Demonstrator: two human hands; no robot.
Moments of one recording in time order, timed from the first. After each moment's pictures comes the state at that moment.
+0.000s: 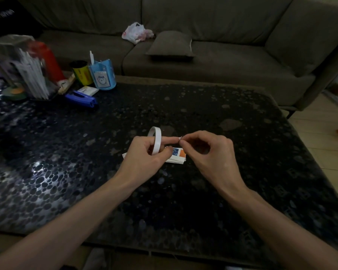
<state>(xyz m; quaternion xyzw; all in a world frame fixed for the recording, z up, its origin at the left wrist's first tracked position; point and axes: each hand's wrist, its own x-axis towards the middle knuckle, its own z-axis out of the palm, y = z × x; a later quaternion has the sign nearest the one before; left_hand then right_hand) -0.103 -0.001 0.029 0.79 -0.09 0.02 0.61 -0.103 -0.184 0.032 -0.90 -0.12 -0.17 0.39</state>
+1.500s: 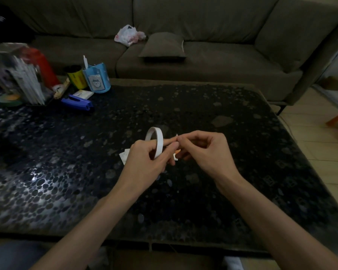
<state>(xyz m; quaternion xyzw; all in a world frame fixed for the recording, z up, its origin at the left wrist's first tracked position) -0.122 -0.012 0.029 0.80 -0.15 0.05 0.58 -0.112 -0.189 0.041 -0.78 -0.03 -0.02 0.63</state>
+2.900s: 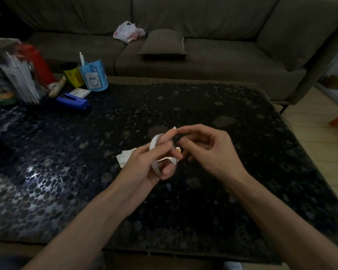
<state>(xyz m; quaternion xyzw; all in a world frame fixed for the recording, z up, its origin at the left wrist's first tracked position) -0.118 -0.017 0.030 0.53 -0.04 -0.17 0.83 -0.102 -0.198 0.045 -0.78 -0.08 -0.02 0.62</state>
